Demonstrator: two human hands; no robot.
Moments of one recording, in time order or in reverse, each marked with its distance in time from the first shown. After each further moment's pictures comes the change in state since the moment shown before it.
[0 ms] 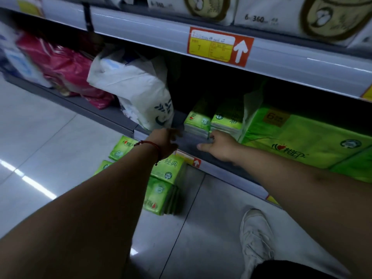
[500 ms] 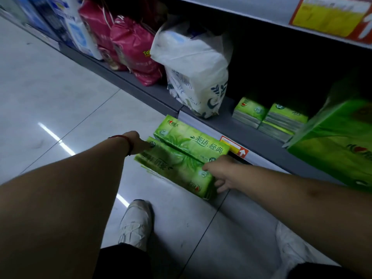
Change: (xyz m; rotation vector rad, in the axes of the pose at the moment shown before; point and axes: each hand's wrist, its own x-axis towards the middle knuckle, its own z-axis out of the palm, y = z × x) left_hand -0.071 -0.203 -0.035 -0.057 -0.129 -0.661; right_hand -0.018 -0.067 0.148 0.300 -0.346 0.445
